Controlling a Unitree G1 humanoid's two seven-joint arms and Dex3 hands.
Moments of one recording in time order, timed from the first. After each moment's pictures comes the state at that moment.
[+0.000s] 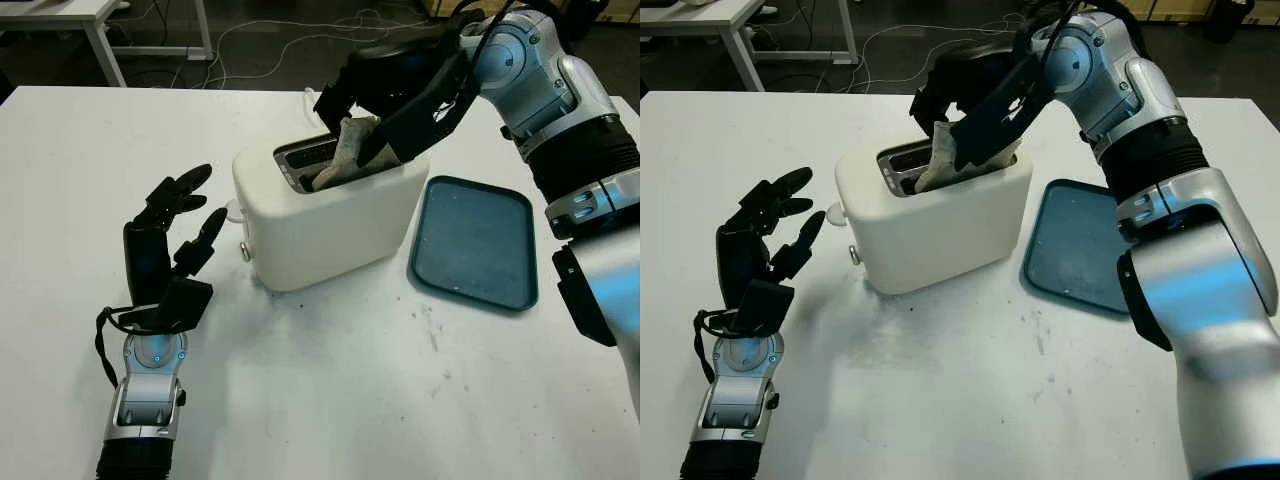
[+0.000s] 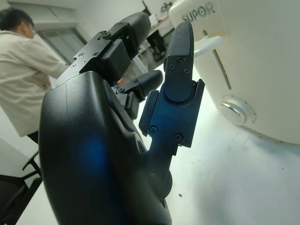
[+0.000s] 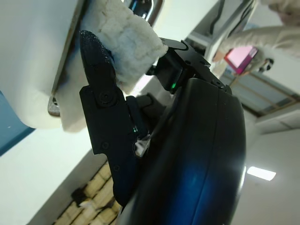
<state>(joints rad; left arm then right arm) -0.10 0.08 0.10 0.02 0.22 -0.35 0.24 -1.33 -0.47 0.43 0.81 -0.46 -0.54 0.86</state>
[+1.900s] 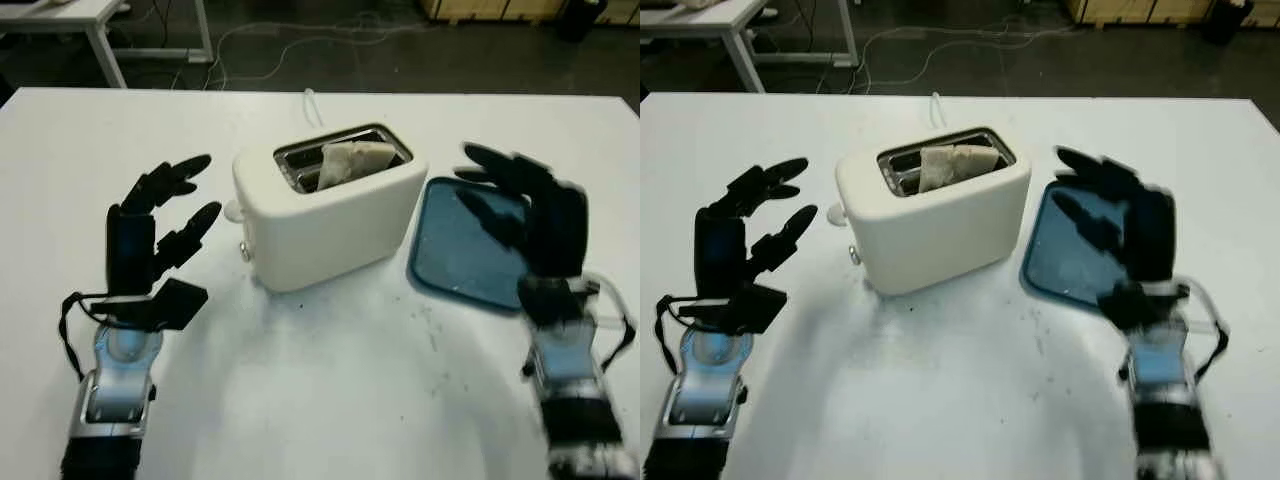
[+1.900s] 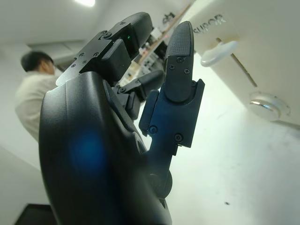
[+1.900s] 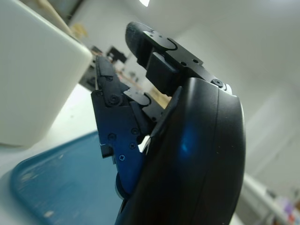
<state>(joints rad) -0.10 0.26 0.11 -0.09 0.35 -0.35 0.17 -0.14 -0.23 -0.16 0.23 -0.05 -0.65 -0.13</state>
